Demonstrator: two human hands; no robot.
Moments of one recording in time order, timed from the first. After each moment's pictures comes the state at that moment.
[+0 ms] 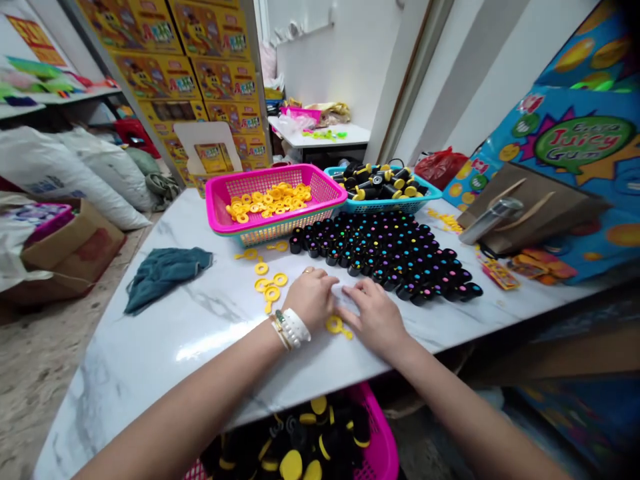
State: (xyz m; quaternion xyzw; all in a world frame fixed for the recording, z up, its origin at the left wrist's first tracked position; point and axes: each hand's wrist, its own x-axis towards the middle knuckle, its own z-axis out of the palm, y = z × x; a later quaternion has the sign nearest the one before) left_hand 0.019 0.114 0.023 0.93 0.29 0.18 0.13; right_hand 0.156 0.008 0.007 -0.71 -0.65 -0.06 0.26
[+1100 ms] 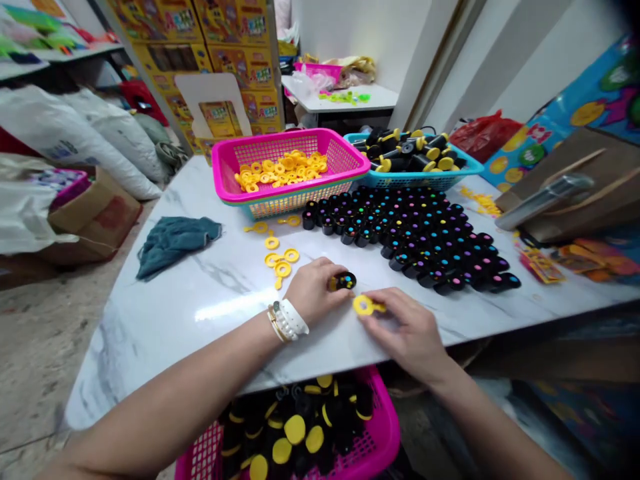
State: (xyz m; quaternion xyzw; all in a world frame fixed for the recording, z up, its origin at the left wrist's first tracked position) left_hand -0.003 0.097 0.016 0.88 0.31 0.23 0.29; right_hand 0.148 -0.030 0.011 -0.62 -0.68 0.08 0.39
